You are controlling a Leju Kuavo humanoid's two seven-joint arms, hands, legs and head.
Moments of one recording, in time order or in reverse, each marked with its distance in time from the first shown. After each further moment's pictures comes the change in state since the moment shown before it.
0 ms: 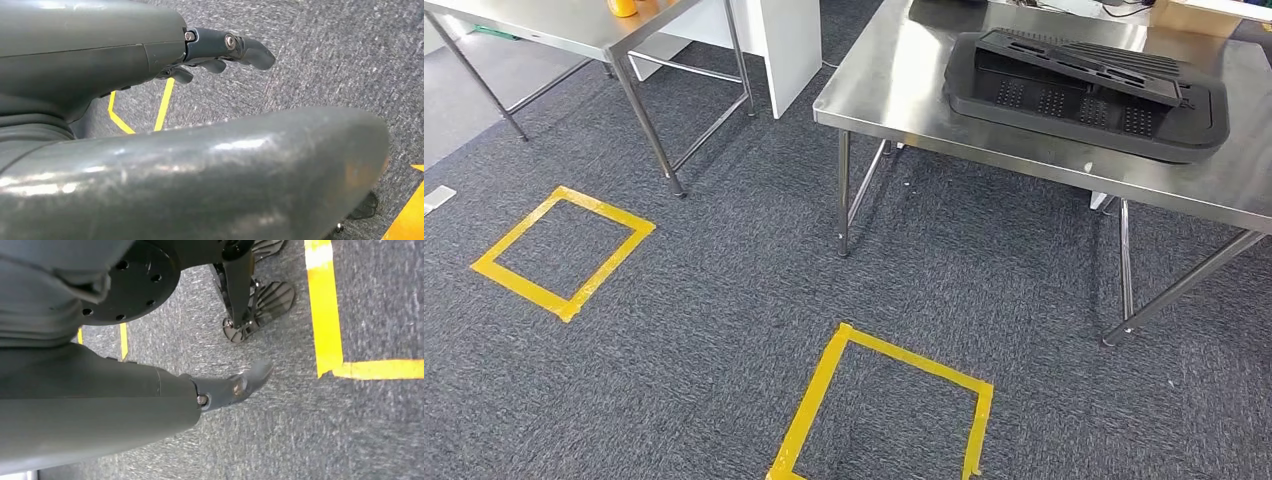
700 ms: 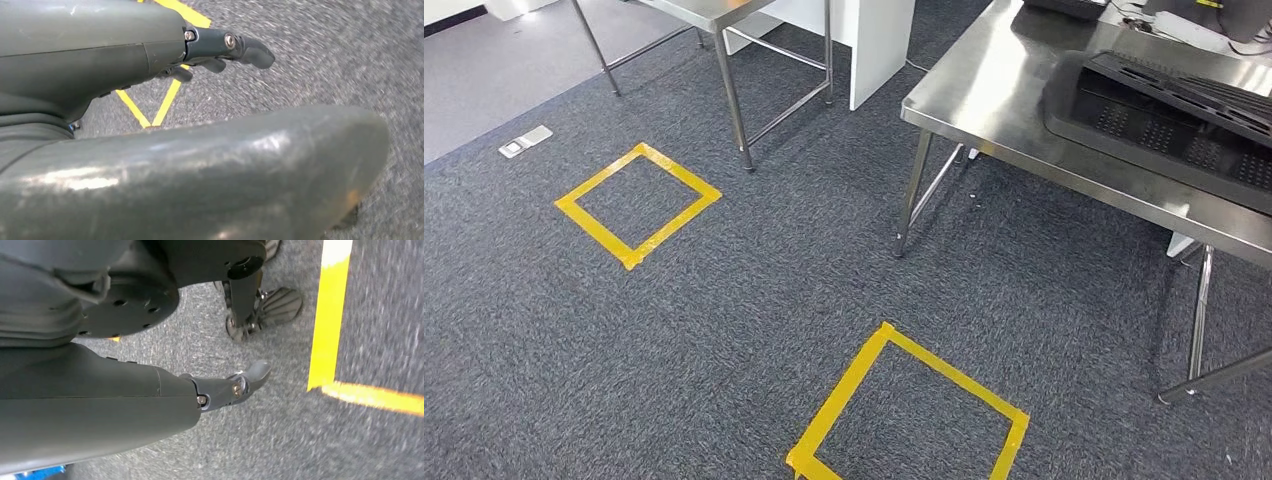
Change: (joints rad) left arm 0.007 -0.008 -0.009 0.000 -0.008 0.042 -0.045; right arm 0.004 0.000 0.000 0.000 0.004 -0.004 -0.001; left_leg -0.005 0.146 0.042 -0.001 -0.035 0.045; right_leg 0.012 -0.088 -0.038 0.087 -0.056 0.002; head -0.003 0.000
